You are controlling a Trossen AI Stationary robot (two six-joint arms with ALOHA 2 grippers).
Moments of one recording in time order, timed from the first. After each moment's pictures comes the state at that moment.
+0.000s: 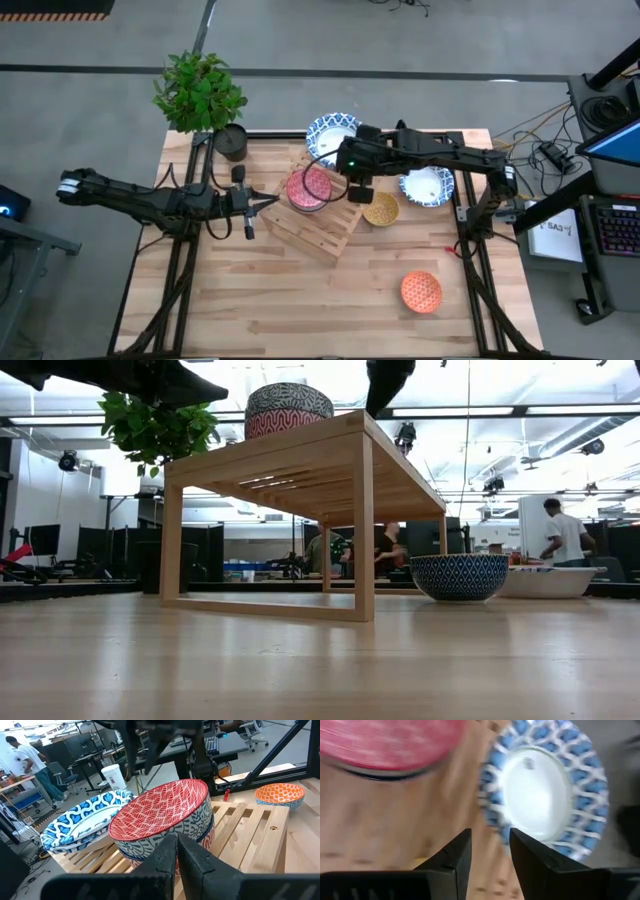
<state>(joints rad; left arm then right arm) -0.14 0.80 0.51 0.17 -0.38 0.25 -0.10 1.76 1.97 -1.28 0.33 -0.12</state>
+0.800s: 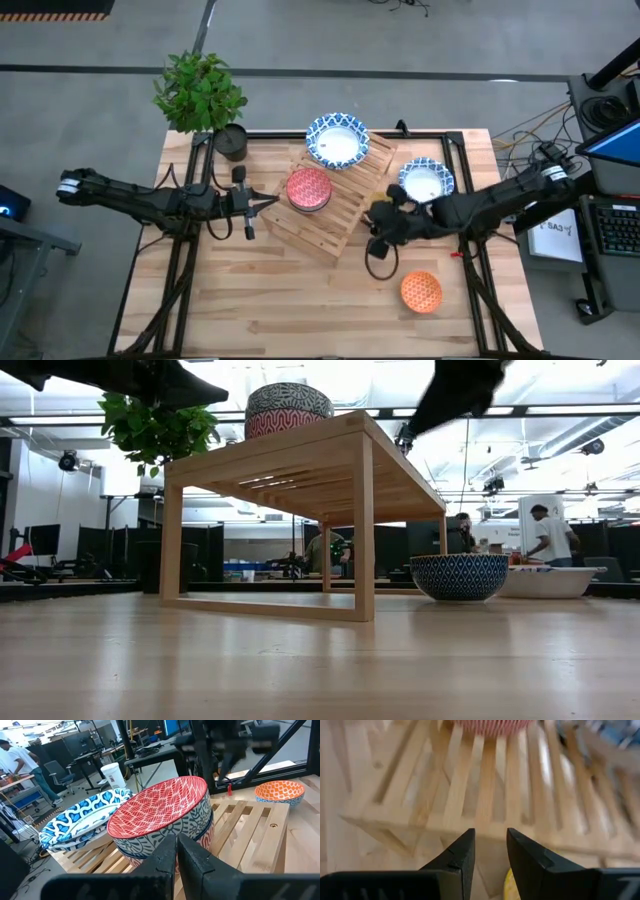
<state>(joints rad) -0.14 0.80 0.51 0.17 -0.38 0.25 0.30 1.35 1.09 -0.60 0.53 0.44</state>
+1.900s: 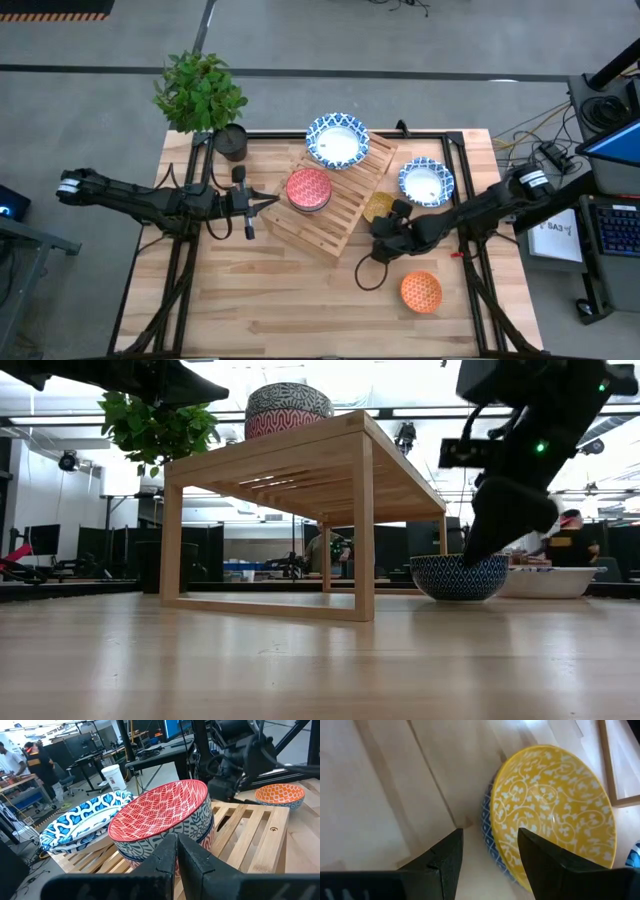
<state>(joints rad) -0.14 0.80 0.51 0.18 -0.38 0.25 0.30 1.54 0.82 -0.56 0.56 0.58</state>
